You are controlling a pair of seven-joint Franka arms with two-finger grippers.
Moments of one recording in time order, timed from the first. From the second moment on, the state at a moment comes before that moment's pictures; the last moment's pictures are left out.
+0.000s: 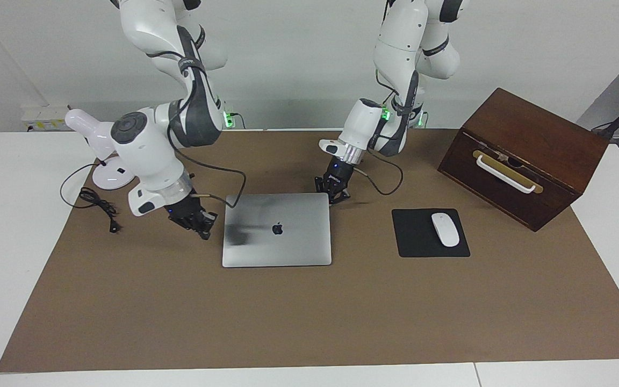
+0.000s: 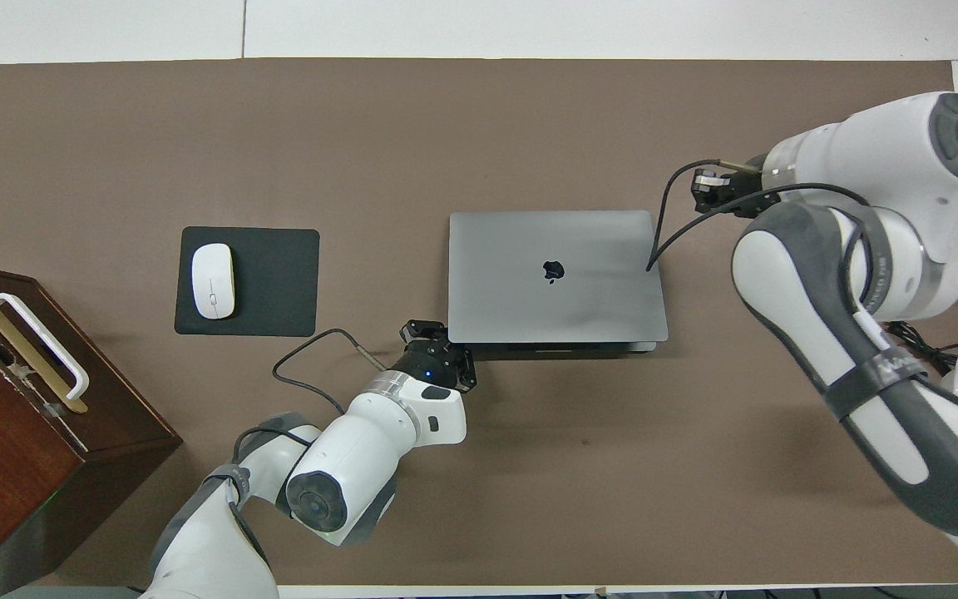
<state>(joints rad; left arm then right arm) -0.68 0.30 -0.06 -2.48 -0.10 3.54 0.27 0.06 0.25 0.02 -1.82 0.19 2.26 0.23</state>
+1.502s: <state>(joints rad) -0.54 -0.09 -0.03 -2.49 -0.10 2.81 0.21 -0.06 -0.01 0.09 -1.50 0.01 1.56 0.17</state>
